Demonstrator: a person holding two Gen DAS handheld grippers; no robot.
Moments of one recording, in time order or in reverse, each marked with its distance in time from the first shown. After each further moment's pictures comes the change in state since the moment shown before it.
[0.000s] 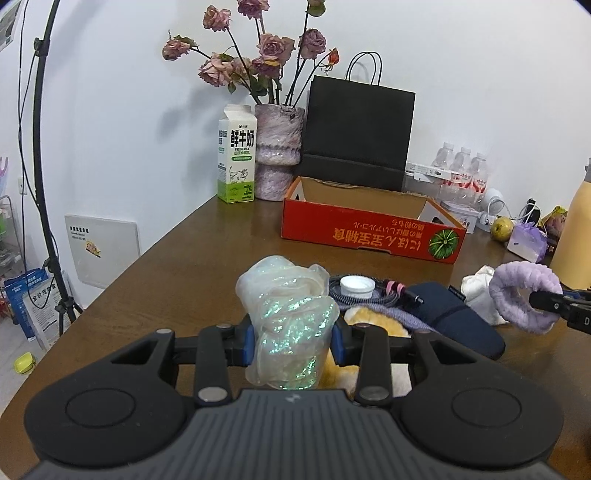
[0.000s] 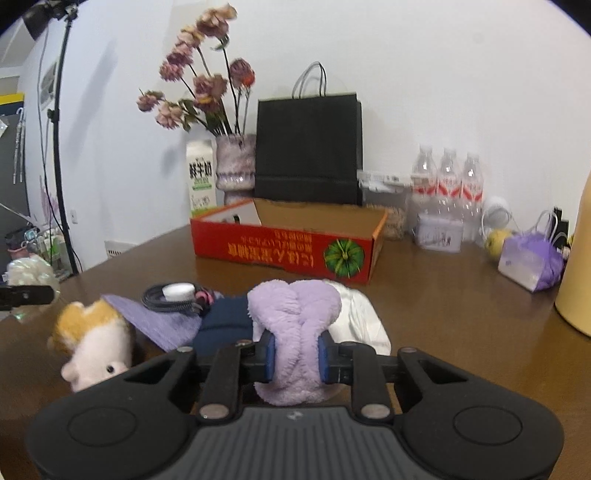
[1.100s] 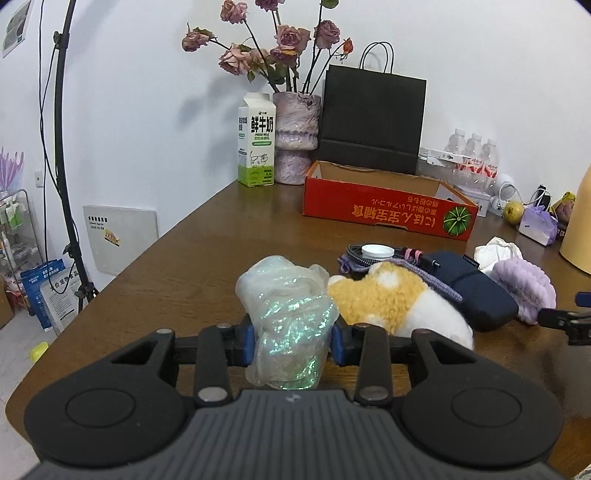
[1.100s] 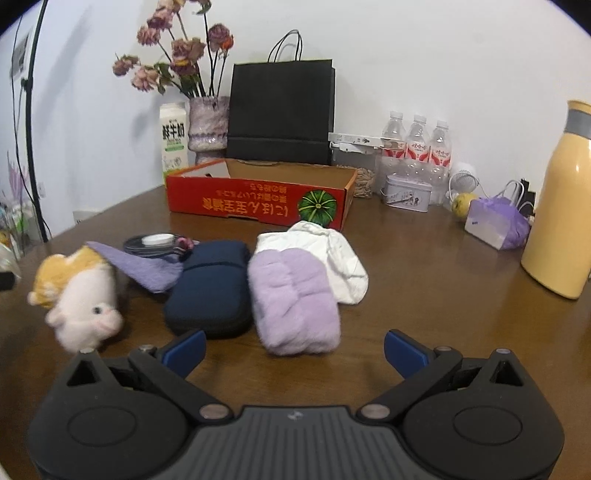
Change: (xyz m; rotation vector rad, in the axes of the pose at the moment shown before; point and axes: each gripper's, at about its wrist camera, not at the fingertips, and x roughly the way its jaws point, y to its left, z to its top) left arm -0.024 0.013 -0.033 0.007 0.023 0.053; right arm 0.001 0.012 -0.028 -0.001 0.137 -0.141
